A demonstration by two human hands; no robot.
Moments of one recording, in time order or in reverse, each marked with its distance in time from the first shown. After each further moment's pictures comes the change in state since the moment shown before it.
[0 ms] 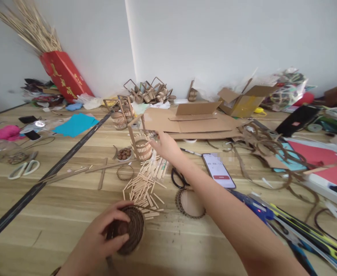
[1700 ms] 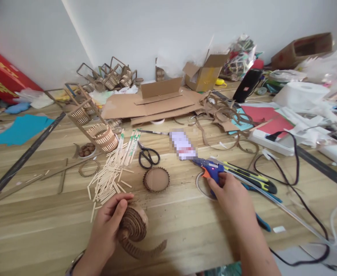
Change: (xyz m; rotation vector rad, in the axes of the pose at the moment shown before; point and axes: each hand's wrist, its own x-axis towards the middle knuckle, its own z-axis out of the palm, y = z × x) left_hand 0.028 0.025 0.115 -0.359 0.172 -0.207; right_hand -0.244 0.195 -0.071 -0.374 0.459 0.712
